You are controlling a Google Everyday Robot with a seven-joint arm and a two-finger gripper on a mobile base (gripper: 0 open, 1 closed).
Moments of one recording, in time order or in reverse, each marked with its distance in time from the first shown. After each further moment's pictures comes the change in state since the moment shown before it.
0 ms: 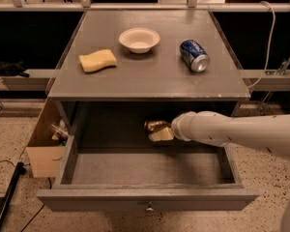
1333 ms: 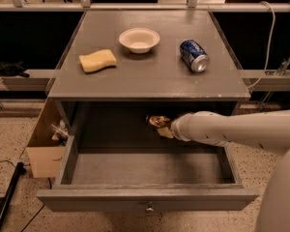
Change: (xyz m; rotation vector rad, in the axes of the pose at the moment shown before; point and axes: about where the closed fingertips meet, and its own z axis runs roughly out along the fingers) arm 0.008 -0.005 0.012 0.015 0.028 0.000
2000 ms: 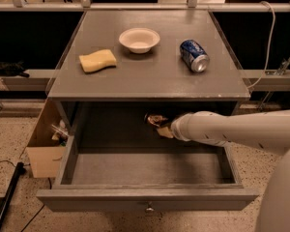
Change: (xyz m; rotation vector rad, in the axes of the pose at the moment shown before) arm 0.000 0.000 0.000 0.000 0.000 0.000
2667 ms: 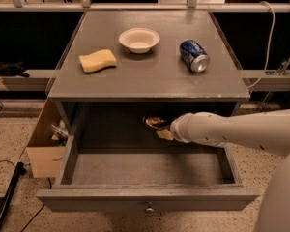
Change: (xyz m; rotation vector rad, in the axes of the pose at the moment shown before) arm -0.001 0.007 -0.007 -0.002 0.012 -0.056
